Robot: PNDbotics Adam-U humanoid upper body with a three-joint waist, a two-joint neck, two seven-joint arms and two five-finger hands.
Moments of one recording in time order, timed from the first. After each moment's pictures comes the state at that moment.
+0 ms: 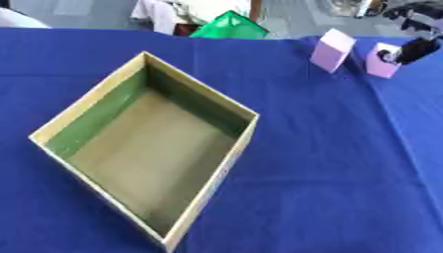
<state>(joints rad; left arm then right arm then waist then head) -0.74 0.59 0.09 -1.99 0.26 -0.44 0.65 -0.68 -1.11 -0.10 -1.03 0.72 -0.08 0.43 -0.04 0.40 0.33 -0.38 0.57</state>
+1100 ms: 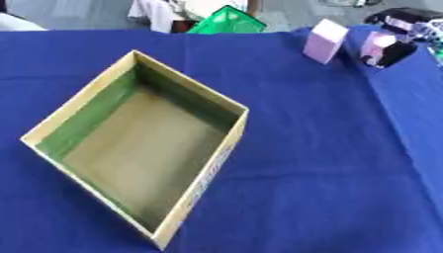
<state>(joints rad) -0.93 0.76 0.14 -1.96 0.38 -0.27 0.82 -0.62 -1.12 -0.11 -1.00 0.73 -0.06 0.41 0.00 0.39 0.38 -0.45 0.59</state>
